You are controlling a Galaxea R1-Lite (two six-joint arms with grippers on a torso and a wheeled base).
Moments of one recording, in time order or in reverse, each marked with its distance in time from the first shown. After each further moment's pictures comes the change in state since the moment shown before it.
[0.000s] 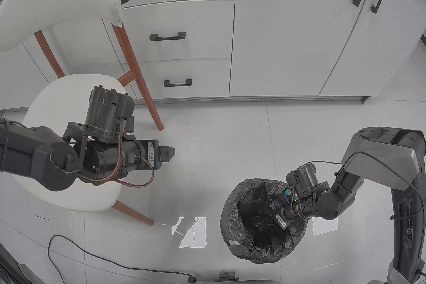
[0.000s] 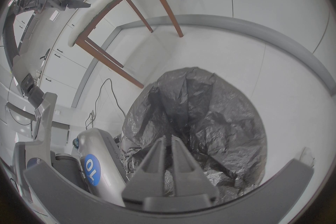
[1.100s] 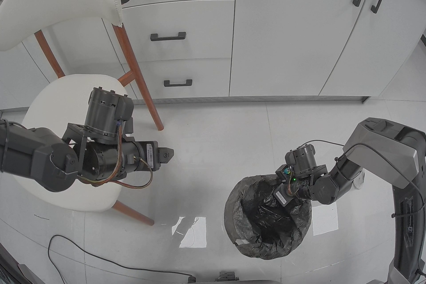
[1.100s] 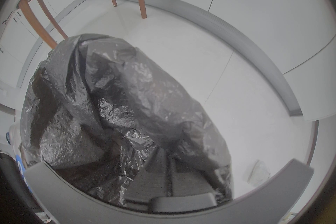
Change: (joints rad) left arm 0.004 0.000 0.009 -0.002 0.000 0.002; right arm -0.030 0.002 -0.177 0.032 -0.226 -0.054
